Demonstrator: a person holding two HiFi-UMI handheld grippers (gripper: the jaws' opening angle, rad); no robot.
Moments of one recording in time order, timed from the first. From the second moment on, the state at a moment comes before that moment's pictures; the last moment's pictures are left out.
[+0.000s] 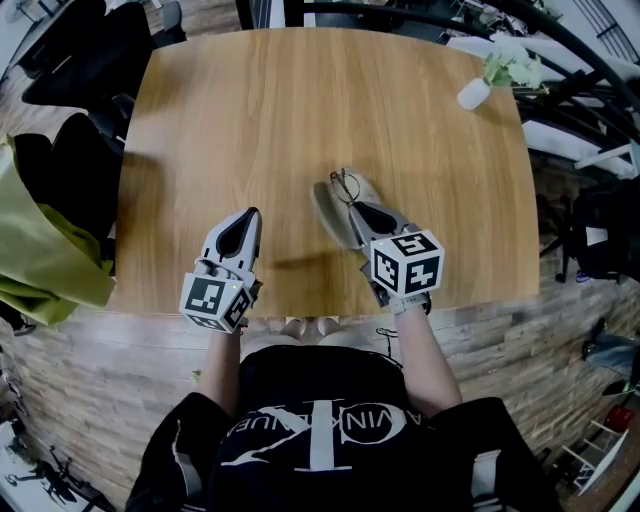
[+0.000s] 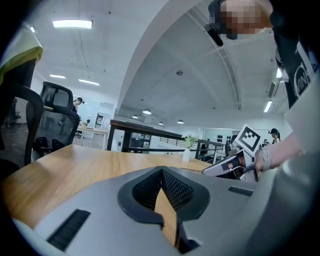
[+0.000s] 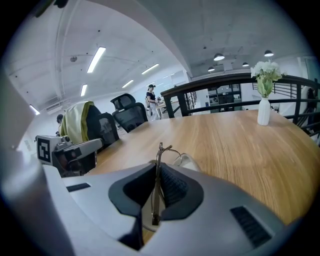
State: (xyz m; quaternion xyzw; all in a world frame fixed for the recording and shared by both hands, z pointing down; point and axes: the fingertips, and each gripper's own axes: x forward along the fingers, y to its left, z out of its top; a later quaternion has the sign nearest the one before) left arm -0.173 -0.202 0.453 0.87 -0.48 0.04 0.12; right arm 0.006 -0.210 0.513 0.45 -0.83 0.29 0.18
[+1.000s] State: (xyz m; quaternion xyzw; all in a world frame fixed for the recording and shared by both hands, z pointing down) left arm -0.181 -0.204 0.423 0.87 -0.49 0.02 0.09; right arm 0.017 -0.208 0.470 0.46 -0.84 0.26 0.13
